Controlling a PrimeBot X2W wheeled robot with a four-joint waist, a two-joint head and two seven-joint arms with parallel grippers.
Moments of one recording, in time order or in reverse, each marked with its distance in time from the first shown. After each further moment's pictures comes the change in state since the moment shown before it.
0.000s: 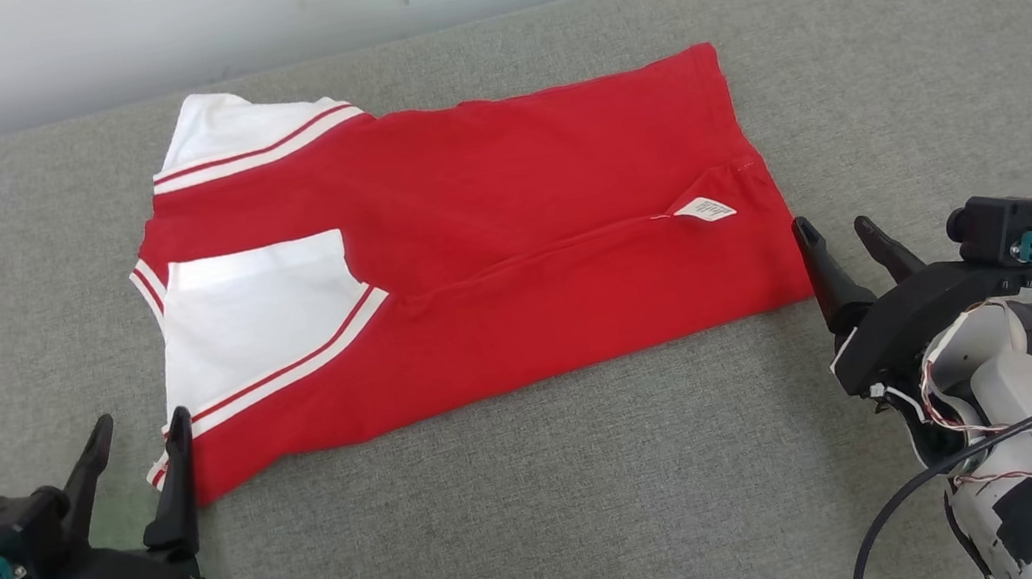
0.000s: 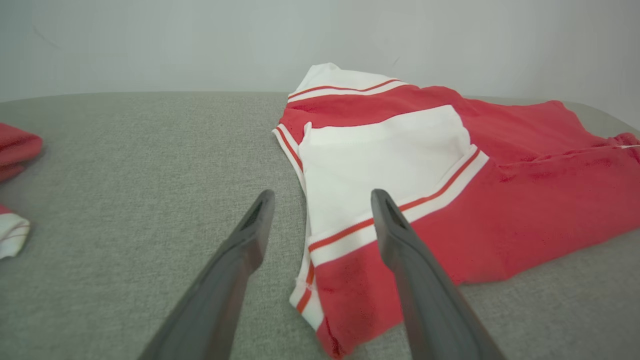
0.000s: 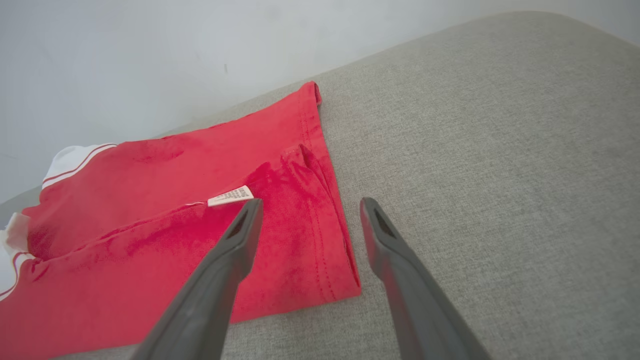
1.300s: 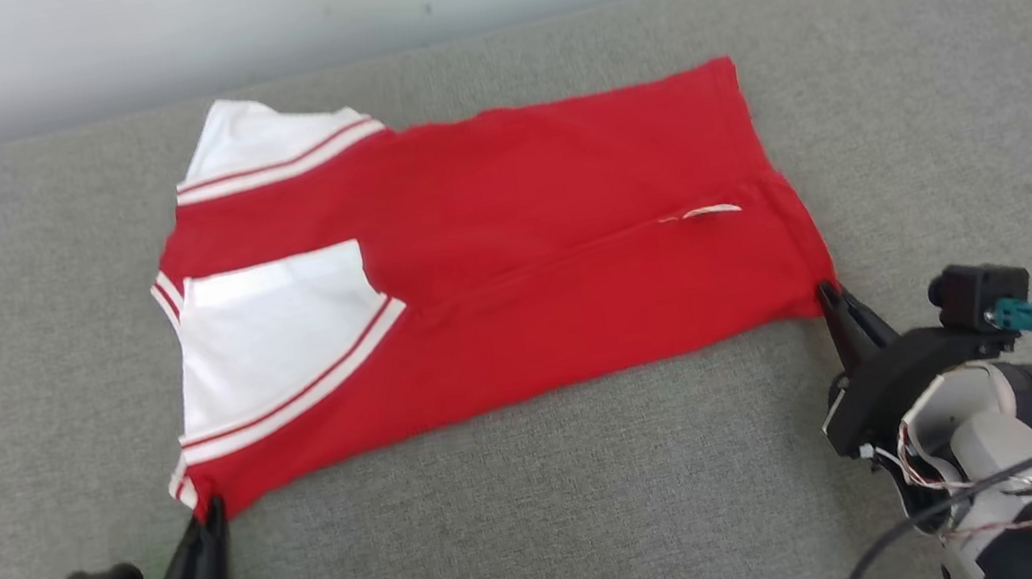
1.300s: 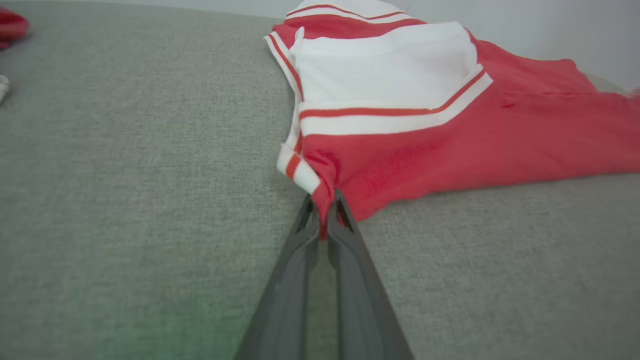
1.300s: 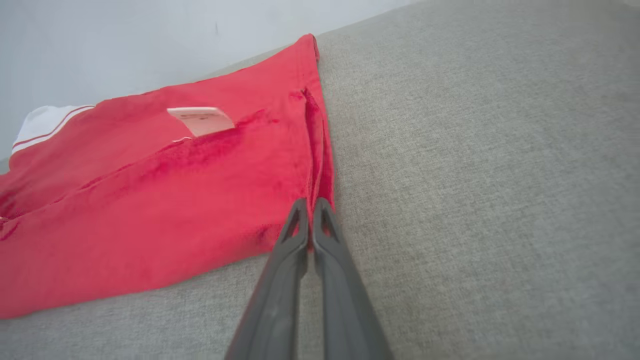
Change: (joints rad) left arm 0.084 -0.081 -0.030 0.093 -0.002 0.007 -0.035; right arm 0.034 0.033 0.003 0.112 -0.088 0.000 -0.086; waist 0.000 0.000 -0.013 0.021
